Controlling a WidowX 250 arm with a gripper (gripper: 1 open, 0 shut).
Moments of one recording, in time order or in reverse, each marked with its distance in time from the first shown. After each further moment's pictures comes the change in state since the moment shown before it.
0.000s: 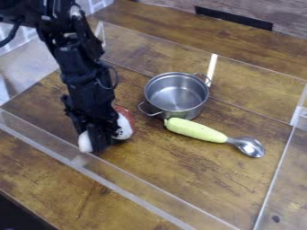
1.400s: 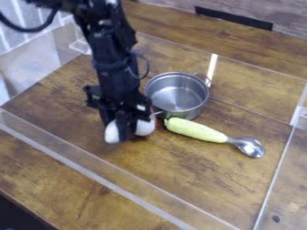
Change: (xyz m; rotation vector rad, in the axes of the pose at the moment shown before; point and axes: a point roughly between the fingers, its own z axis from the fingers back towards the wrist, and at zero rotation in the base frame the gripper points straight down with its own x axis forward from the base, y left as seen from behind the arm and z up) arm 0.032 -0.025 0.015 0.037 0.027 0.103
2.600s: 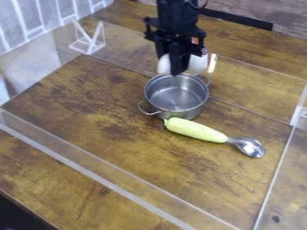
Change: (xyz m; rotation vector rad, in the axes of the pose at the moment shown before) arm 0.092 -0.029 0.046 0.017 -0.065 -0.260
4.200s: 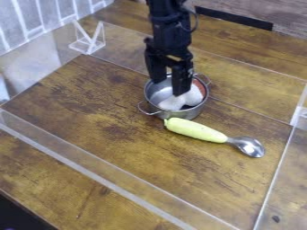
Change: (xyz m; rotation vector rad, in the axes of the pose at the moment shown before) arm 0.002 0.019 -0.033 -0.032 0.001 -0.127
